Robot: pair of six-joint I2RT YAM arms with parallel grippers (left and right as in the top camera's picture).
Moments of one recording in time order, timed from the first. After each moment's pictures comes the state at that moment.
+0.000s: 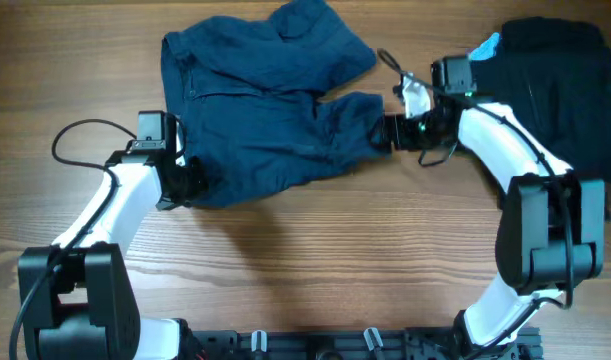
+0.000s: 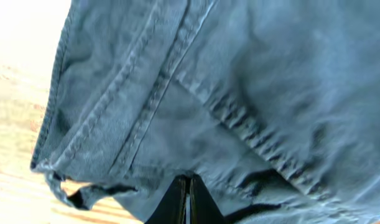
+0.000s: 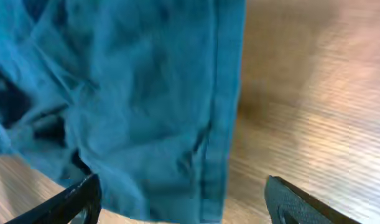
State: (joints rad) left arm 0.02 1.61 0.89 -0.63 0.09 -0.39; right arm 0.09 1.89 1.24 -0.64 -0.47 -0.04
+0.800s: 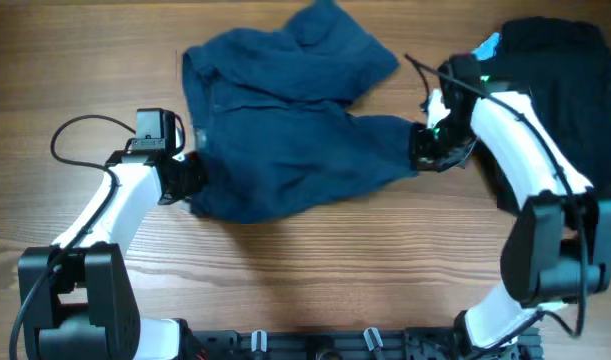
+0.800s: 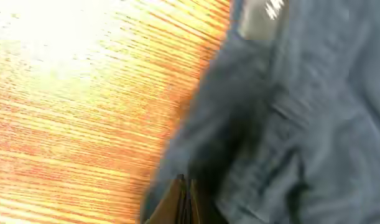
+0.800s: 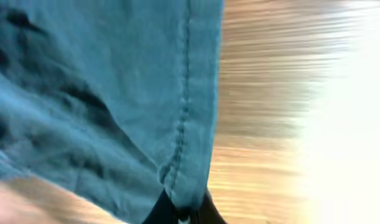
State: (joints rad) left arm 0.02 1.61 0.89 -0.58 0.09 -0.39; right arm 0.08 1.83 1.40 -1.17 -0.19 0.24
